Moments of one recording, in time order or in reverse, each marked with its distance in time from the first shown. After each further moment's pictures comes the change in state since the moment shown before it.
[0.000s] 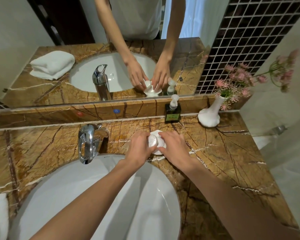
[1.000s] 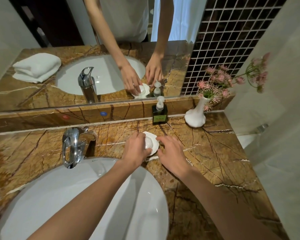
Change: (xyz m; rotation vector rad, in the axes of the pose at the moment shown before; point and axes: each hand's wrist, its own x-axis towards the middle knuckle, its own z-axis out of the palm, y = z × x) left_hand 0.004 0.019 0.017 0.071 -0.107 -0.010; right_hand -0.028 0.019 -0.016 0.213 0.036 0.118
